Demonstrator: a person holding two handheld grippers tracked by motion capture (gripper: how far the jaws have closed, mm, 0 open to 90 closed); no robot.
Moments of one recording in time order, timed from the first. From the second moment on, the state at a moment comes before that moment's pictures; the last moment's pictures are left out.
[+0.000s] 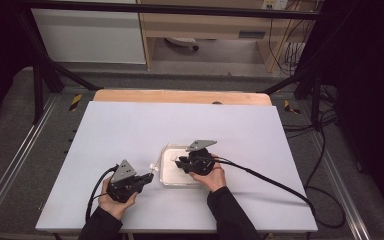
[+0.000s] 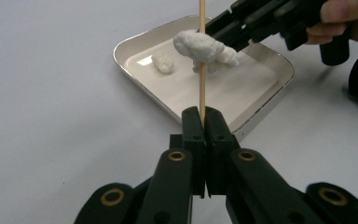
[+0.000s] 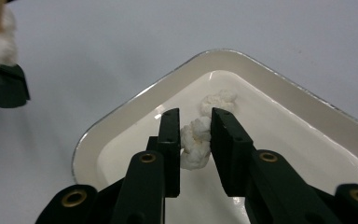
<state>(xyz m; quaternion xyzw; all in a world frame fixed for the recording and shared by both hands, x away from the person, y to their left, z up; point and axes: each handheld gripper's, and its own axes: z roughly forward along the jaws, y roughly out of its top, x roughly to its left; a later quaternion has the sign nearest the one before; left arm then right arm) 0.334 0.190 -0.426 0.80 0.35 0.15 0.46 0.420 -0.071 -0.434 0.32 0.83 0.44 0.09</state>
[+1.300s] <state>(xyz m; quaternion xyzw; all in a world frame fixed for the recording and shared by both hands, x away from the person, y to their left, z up) 0.321 0.171 -0.422 0.82 0.29 0.15 0.48 0.405 -0.124 -0.352 0.32 0.70 0.64 -0.02</state>
